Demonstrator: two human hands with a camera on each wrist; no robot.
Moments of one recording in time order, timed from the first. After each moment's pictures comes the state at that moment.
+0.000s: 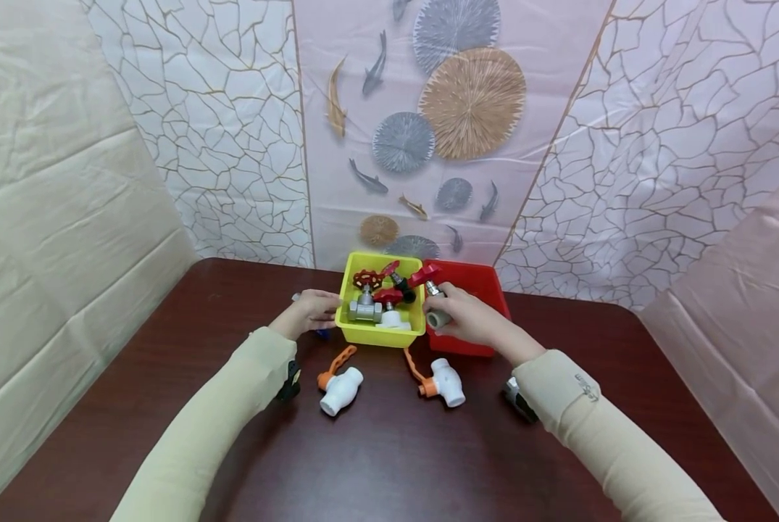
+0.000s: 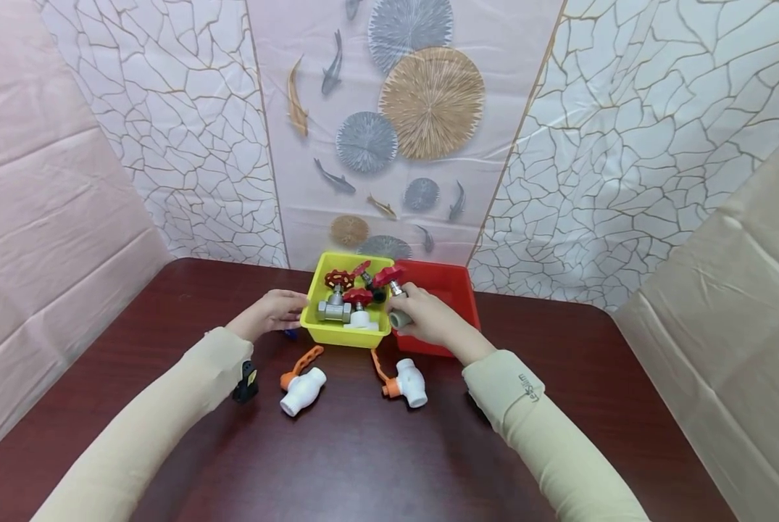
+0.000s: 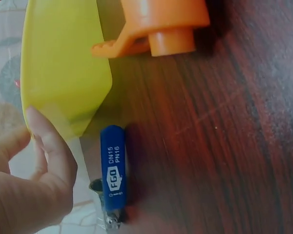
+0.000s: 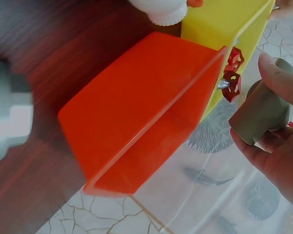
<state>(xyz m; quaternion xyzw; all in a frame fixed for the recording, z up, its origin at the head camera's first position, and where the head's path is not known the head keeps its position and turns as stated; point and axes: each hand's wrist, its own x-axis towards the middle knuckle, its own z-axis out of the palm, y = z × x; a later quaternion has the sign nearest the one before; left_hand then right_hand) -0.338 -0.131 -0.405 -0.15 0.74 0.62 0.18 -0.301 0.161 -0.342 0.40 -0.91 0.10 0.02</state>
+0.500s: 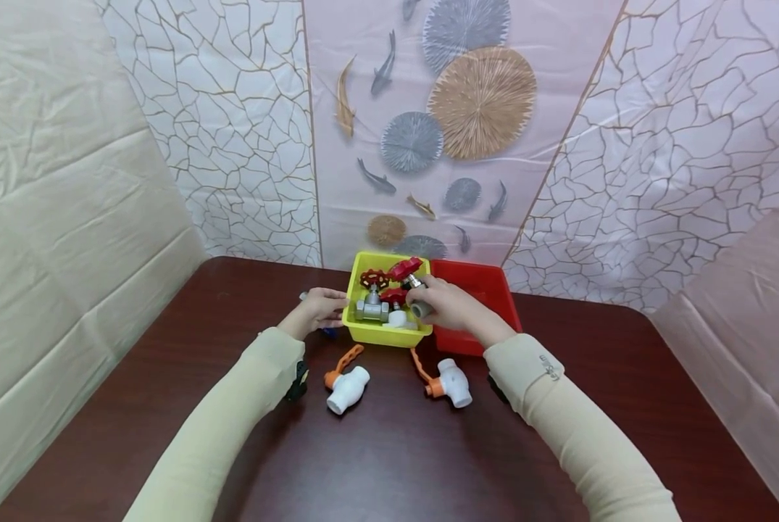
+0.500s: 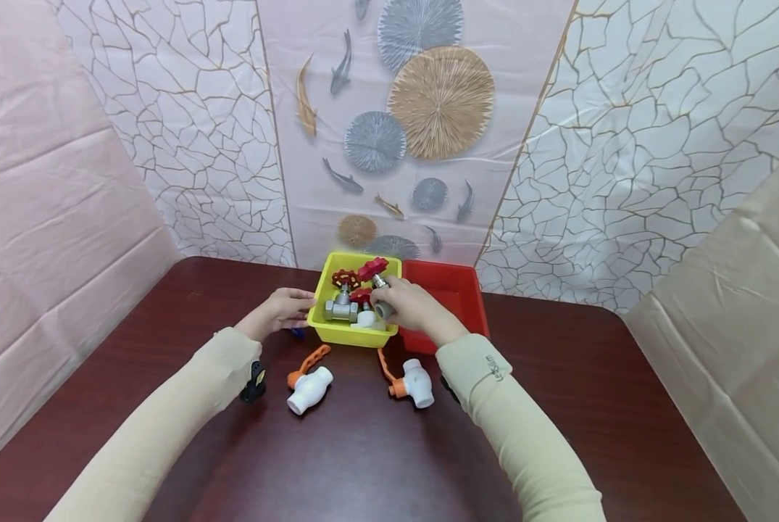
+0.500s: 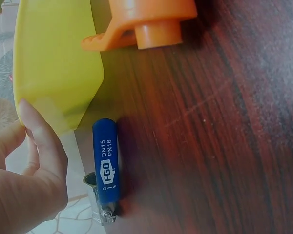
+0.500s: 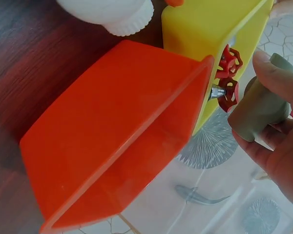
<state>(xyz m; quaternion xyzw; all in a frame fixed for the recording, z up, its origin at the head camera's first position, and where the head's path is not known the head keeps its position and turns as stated) -0.338 -0.132 -0.407 -0.15 0.74 0.63 0.17 -0.323 0.124 -0.343 0.40 -0.91 0.08 -0.01</state>
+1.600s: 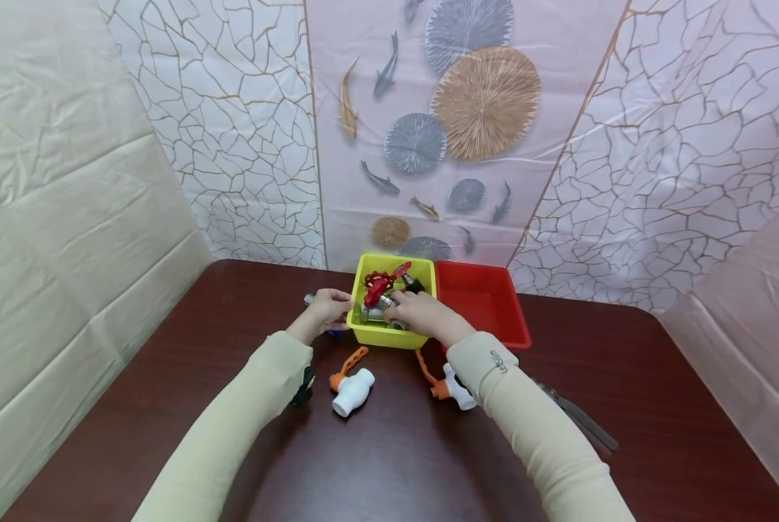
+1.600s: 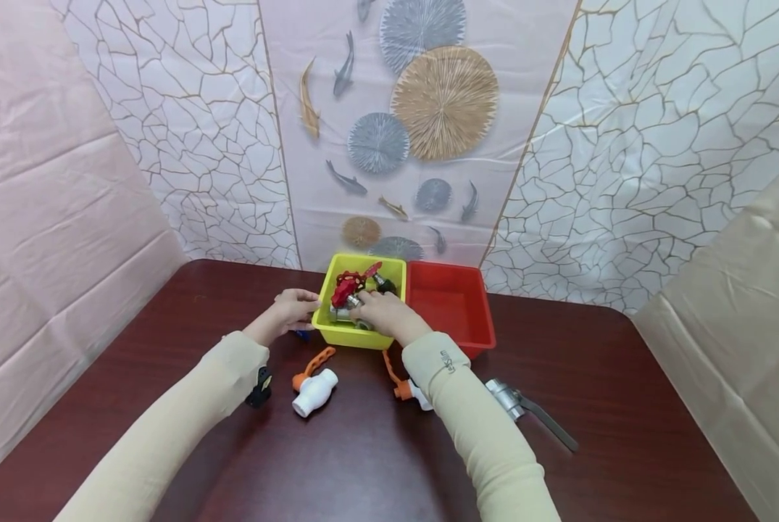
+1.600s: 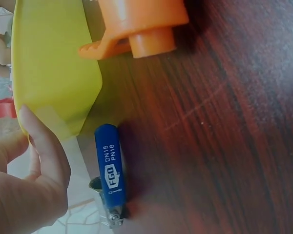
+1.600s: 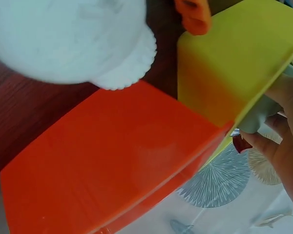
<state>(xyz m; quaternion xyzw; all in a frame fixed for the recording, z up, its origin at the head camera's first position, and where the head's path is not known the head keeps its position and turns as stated) -0.333 -0.125 -0.407 -0.13 0.77 0.61 0.14 -0.345 0.081 -0.381 0.46 -0.89 -0.07 -0.02</state>
